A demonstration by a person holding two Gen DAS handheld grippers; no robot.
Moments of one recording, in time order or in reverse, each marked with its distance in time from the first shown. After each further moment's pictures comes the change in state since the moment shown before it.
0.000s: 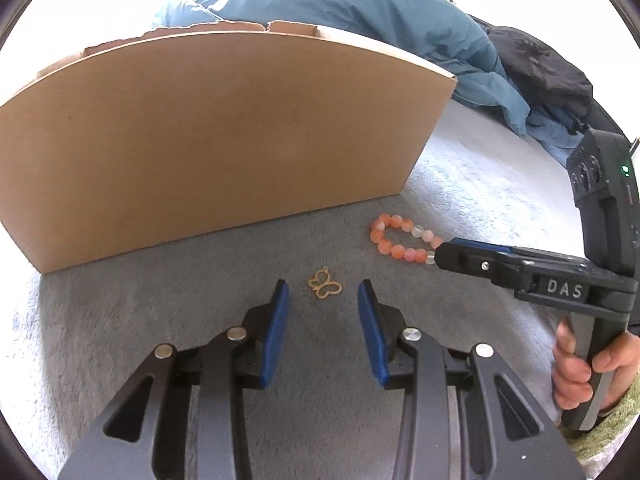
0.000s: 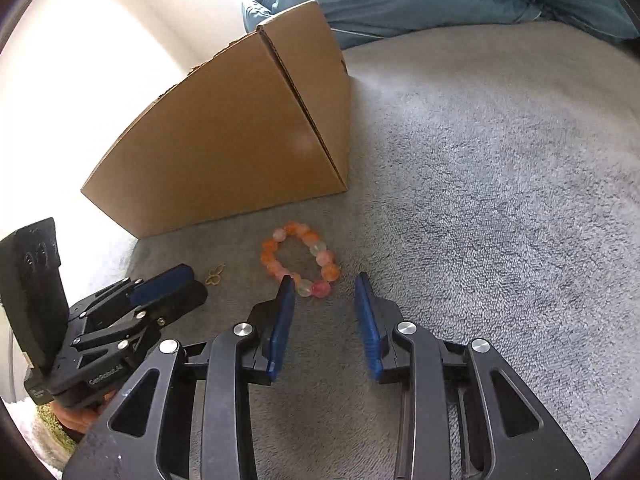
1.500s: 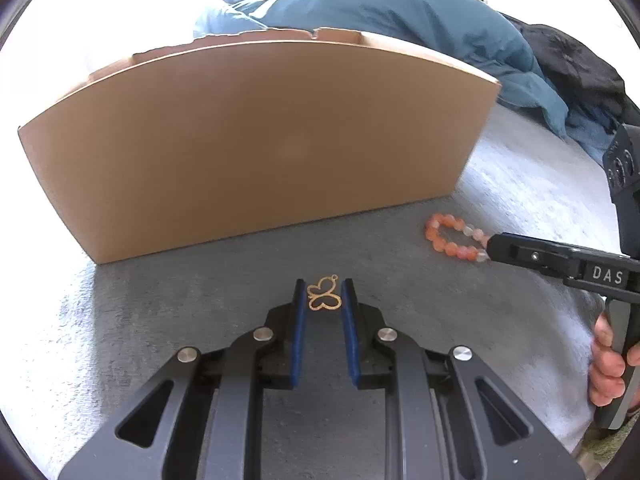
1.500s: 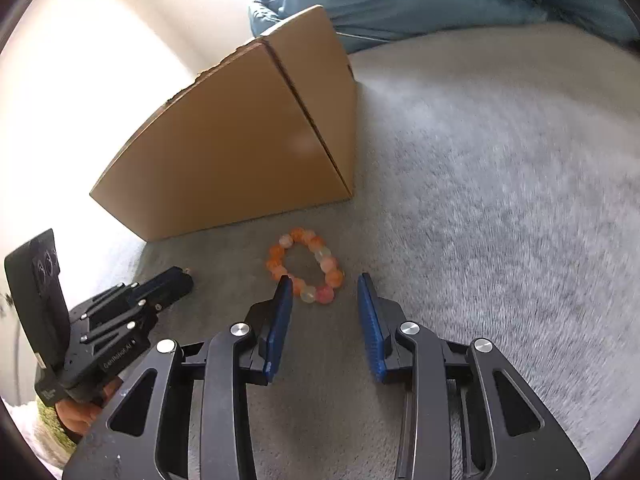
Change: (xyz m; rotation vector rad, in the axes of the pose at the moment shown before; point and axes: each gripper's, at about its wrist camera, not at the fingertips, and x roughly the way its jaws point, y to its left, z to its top) left arm -0.006 0.007 -0.006 -0.031 -0.024 0.179; right arm -0.013 -0.005 0.005 -0.023 -0.008 0.018
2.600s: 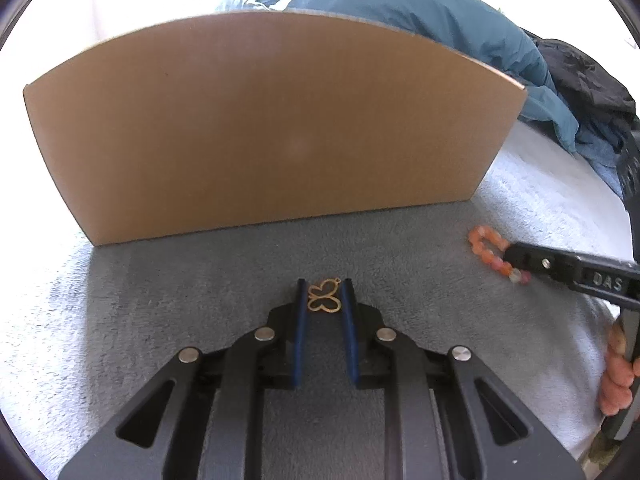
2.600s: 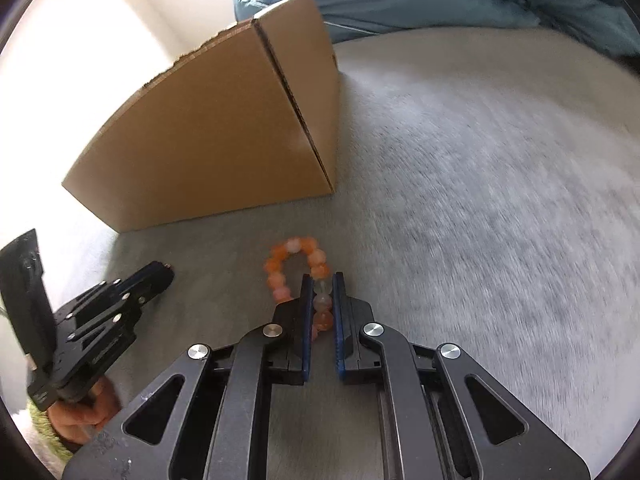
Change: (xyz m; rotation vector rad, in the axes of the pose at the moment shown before) left arm 0.011 0.015 -0.001 -0.057 -0.013 -0.007; right arm 0.013 0.020 -0.002 0.004 0.037 -0.102
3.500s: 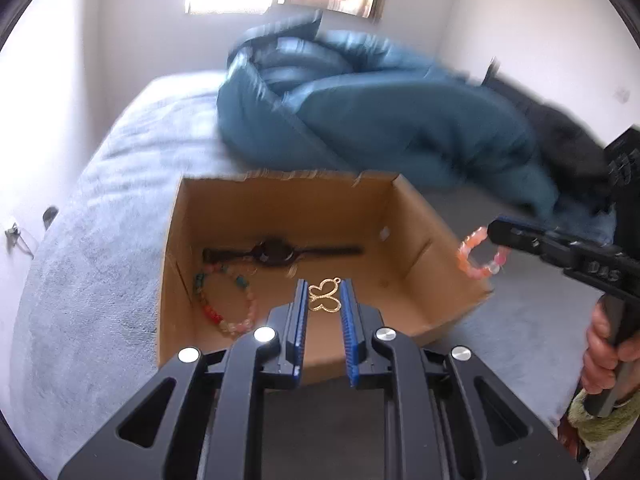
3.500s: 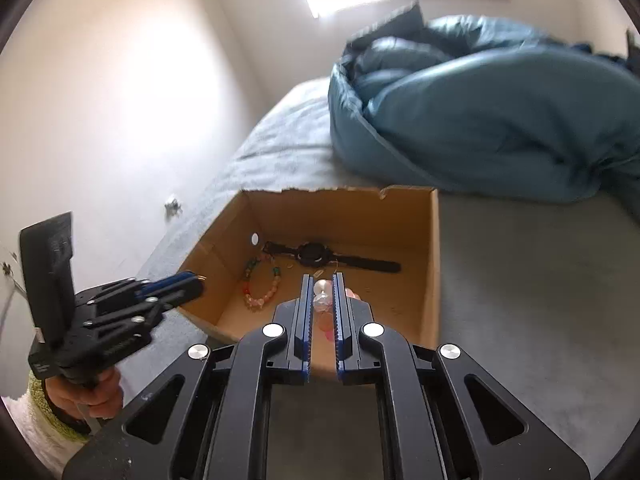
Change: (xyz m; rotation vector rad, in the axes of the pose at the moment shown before) left arm -0.080 0.059 0.138 -0.038 -0.049 -0.071; right arm -0.066 0.085 0.146 -0.234 -0.148 0.099
